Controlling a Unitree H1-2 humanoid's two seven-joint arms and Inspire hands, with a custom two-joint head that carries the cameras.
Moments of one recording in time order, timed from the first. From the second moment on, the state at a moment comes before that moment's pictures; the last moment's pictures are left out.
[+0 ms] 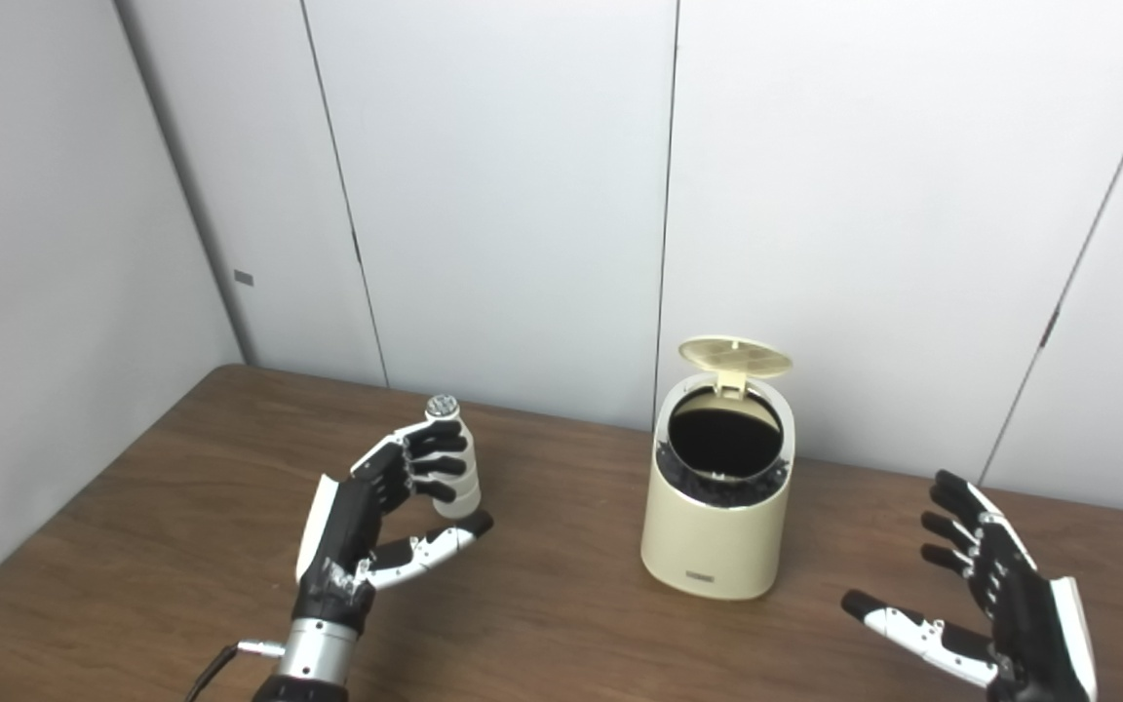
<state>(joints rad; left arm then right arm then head) -0.08 0.05 0.17 -0.14 0.18 -0.19 0.11 -0.21 -0.13 -0.05 -0.09 -0.13 0.04 -0.04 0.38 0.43</state>
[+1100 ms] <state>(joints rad) -0.22 0.17 0.18 0.07 0.31 -0.06 0.23 -0.21 -0.12 -0.03 -0.17 -0.20 0.11 -0.04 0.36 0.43</state>
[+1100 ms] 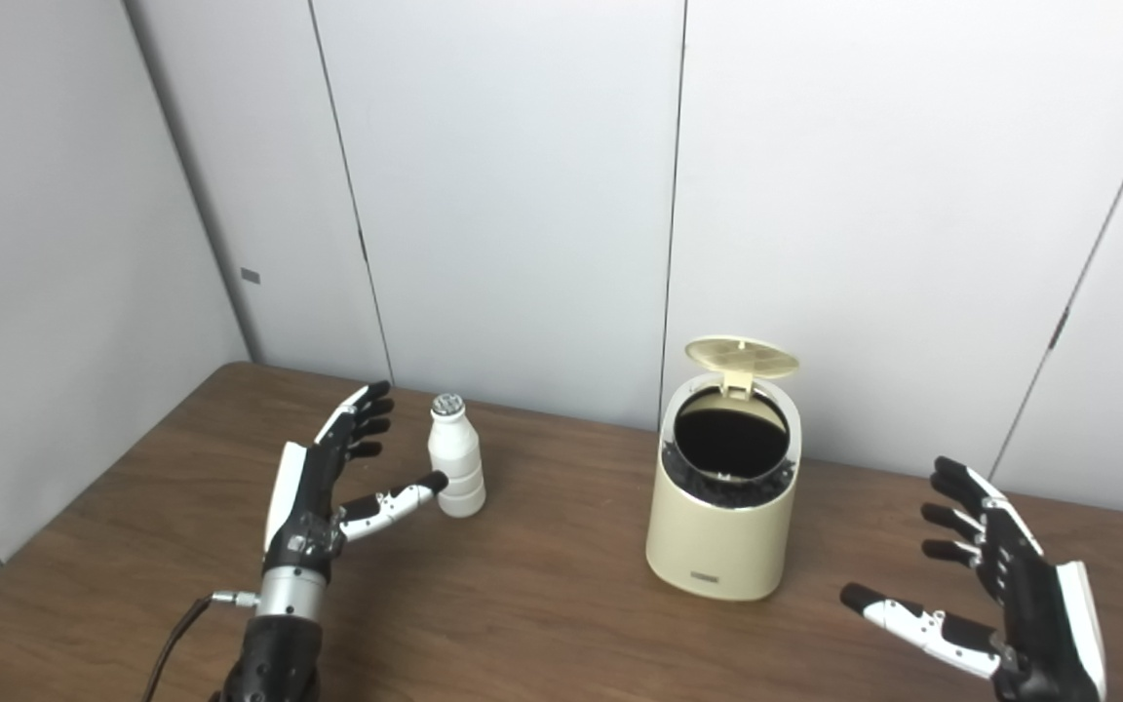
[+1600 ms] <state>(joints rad) -0.28 0.20 0.14 0.25 0.32 -0.07 0.26 -0.20 -0.11 -0.03 -0.23 -0.17 0.17 -0.03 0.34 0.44</state>
